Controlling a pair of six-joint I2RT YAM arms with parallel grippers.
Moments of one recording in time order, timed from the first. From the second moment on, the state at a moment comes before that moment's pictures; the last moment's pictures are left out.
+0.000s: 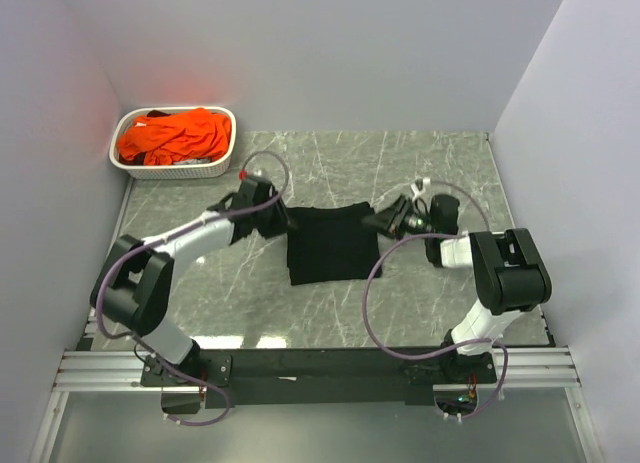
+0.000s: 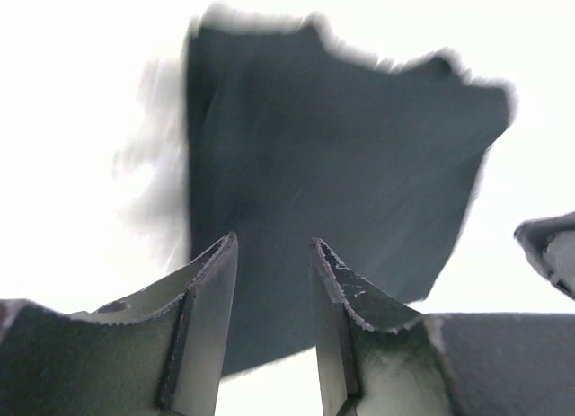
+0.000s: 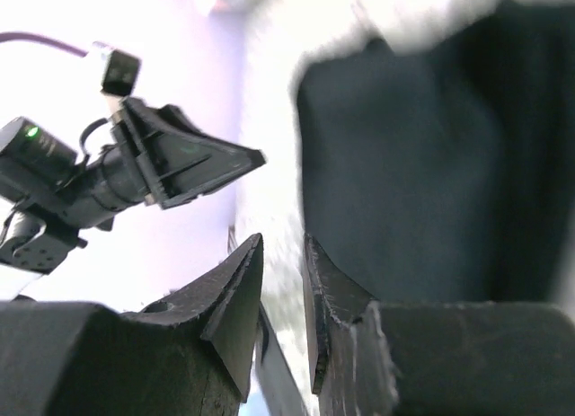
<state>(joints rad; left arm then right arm) -0.50 1.57 0.93 -0.18 0.08 -0.86 0.09 1.67 0.51 0.81 -0.86 1.05</state>
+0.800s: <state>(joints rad) -0.37 2.01 1.27 -0.11 0.22 -0.83 0.08 2.16 0.91 0.81 -0.78 1.15</state>
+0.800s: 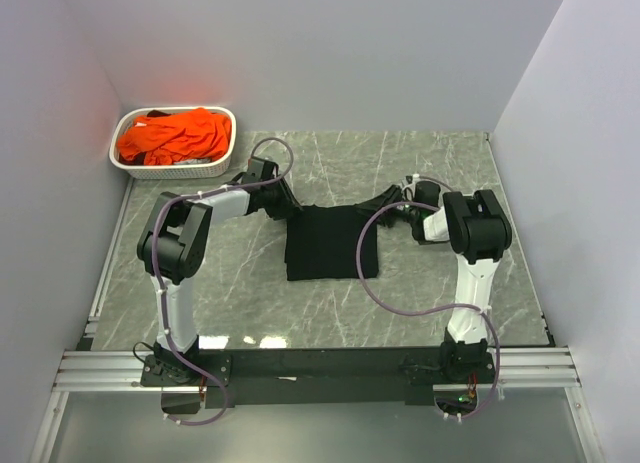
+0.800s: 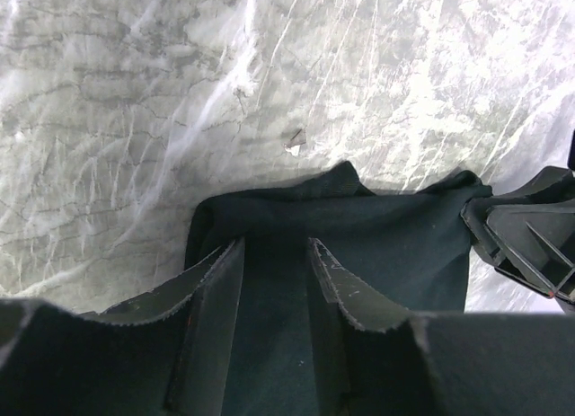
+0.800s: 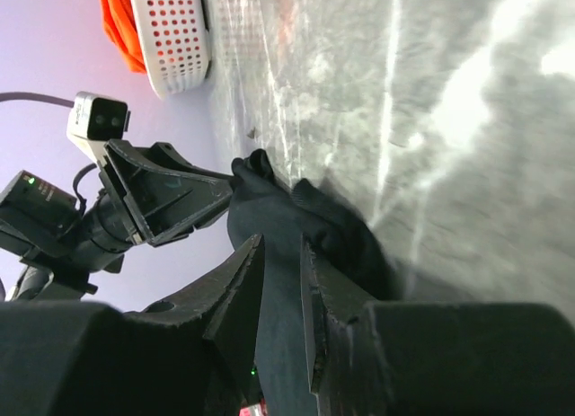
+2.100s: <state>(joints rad) -0.50 1.27 0.82 -0.53 -0.04 -0.77 0.23 1.30 0.59 -0.16 -0.35 0.57</state>
